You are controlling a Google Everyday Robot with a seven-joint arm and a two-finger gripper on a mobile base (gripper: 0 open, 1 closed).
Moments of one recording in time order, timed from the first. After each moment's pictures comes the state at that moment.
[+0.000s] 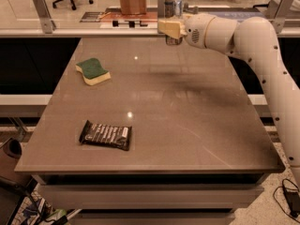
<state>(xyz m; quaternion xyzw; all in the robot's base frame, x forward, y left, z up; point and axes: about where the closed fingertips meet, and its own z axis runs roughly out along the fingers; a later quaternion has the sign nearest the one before) 0.736 -0.061 0.973 -0.67 -0.29 -0.61 0.29</state>
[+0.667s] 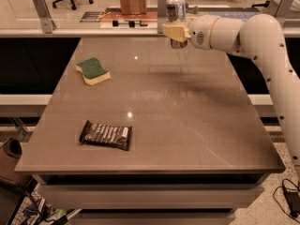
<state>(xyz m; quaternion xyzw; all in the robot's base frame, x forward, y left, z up) 0.734 -0.075 0.962 -0.68 -0.32 -0.60 0.27</state>
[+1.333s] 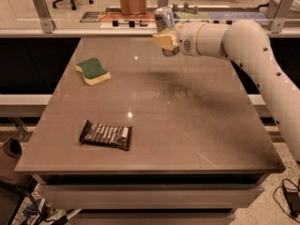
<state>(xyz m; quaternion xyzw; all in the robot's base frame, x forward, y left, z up) 0.722 -0.044 0.940 -0.71 -0.34 -0.58 0.23</state>
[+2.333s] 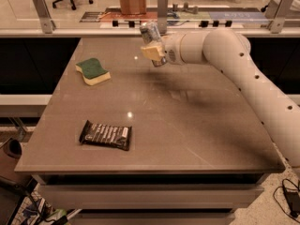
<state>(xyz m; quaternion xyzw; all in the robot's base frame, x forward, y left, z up) 0.722 -0.009 0.899 -0.72 -0.37 -0.54 0.21</state>
